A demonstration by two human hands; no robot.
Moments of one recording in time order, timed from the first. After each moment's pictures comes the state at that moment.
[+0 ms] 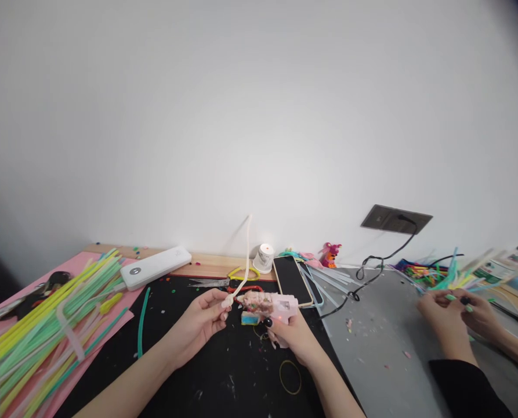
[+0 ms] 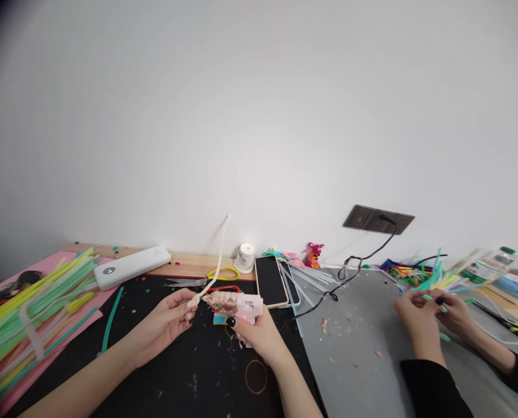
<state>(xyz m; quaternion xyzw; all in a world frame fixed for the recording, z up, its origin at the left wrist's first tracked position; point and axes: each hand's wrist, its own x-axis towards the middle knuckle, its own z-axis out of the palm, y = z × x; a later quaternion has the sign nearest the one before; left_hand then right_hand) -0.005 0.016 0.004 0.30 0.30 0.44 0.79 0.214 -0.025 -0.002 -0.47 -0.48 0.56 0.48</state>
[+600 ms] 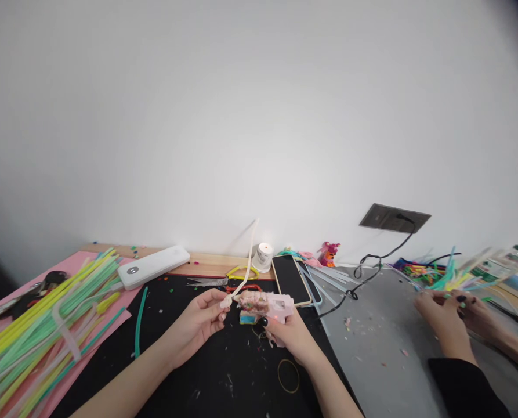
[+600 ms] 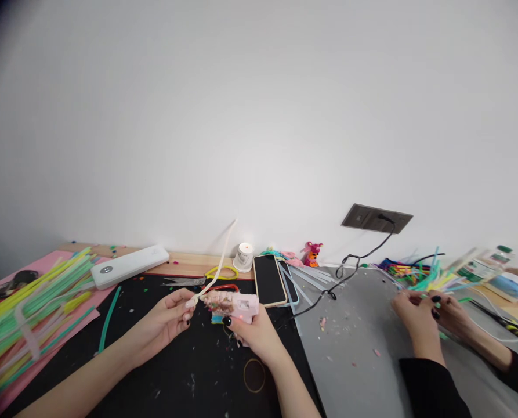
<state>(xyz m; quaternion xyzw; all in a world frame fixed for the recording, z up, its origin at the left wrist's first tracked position) -0.004 0.016 0.005 0.30 0.31 0.44 0.79 0.213 -0.022 -0.006 -0.50 -0.48 0.55 0.47</state>
